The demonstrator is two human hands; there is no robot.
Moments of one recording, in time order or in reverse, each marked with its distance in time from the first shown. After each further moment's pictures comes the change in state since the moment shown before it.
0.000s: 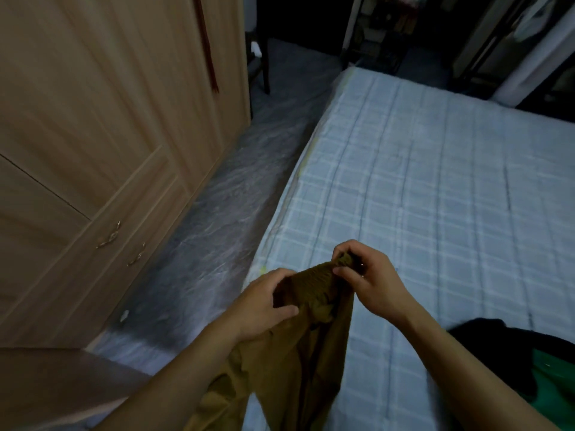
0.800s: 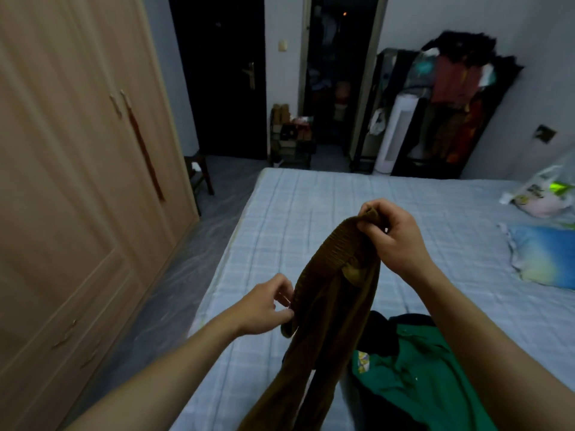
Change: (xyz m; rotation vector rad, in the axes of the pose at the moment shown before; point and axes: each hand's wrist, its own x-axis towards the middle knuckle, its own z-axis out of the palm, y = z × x) left_hand -0.078 0.271 0.091 0.148 -0.121 0.269; right_hand -0.222 -0.139 -0.253 -0.084 0.596 -0.261
